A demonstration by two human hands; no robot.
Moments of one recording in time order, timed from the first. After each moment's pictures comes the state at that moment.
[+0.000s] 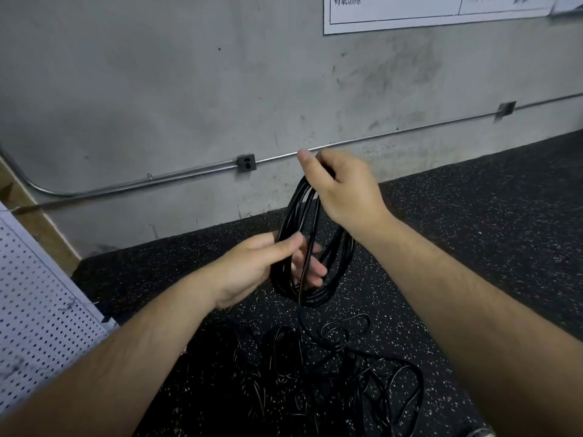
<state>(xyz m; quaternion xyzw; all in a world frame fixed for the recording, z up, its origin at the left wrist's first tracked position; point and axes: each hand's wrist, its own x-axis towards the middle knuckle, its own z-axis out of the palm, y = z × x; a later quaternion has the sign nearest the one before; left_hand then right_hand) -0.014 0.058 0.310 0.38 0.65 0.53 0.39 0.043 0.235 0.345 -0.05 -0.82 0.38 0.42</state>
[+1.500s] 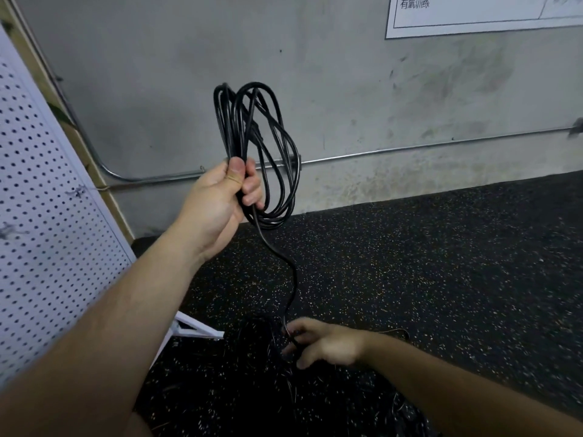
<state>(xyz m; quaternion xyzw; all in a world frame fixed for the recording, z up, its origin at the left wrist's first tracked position) -0.091 -0.019 0.357 0.33 0.52 0.78 0.16 0.025 0.149 0.162 -0.04 -0.76 0.57 -0.31</state>
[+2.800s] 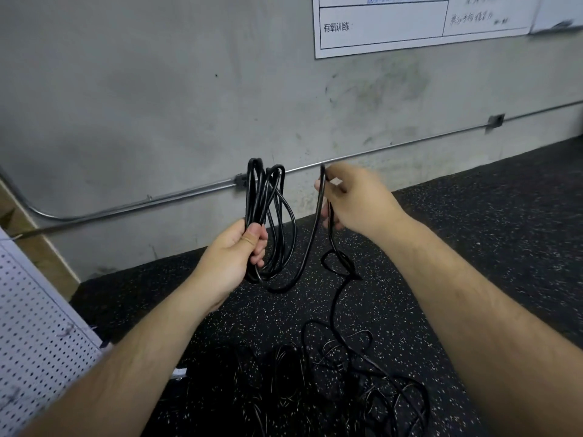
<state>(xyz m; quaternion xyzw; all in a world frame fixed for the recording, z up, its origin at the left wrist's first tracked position) -0.047 0.065 0.308 0.36 0.69 0.61 0.14 0.061 0.263 0.366 -0.16 -0.86 0.40 0.27</state>
